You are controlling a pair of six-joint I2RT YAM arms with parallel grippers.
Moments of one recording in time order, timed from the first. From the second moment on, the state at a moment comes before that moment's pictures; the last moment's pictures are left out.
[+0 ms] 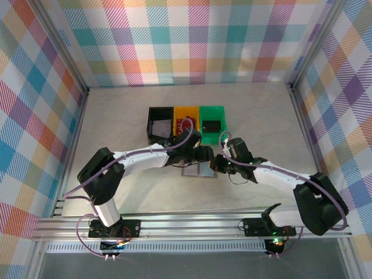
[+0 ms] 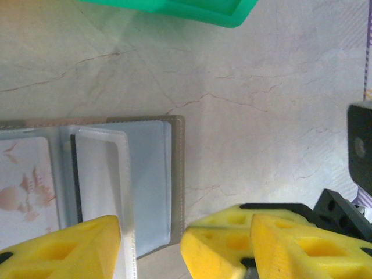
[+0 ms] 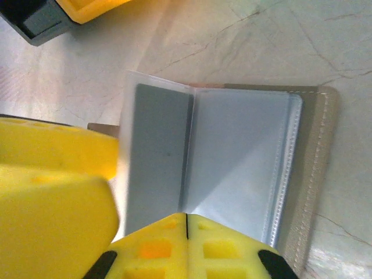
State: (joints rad) left arm -0.86 1.75 1.12 -0.21 0.19 -0.95; right arm 0.57 1.29 0.53 -0.05 -0.35 0.73
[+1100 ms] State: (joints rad) left arm -0.85 1.71 0.94 -0.13 0.16 -0.89; right arm 0.53 1.39 0.51 0.03 -0.49 0.76
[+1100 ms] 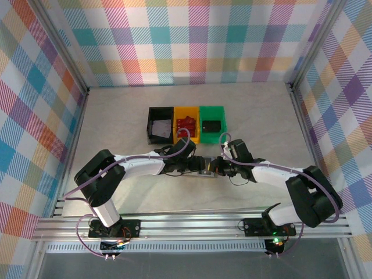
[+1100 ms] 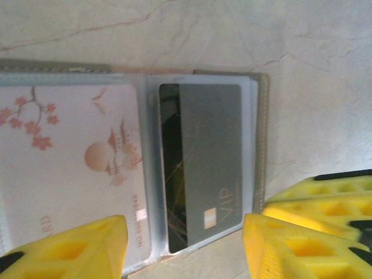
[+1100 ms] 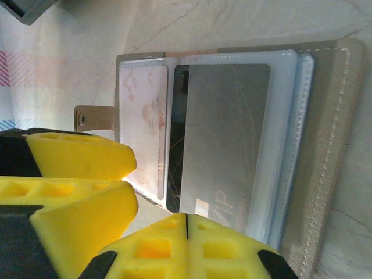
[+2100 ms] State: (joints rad) left arm -0.85 1.76 0.94 -0.07 0.13 -0.87; right arm 0.47 1.48 0.51 0.14 -0.53 0.86
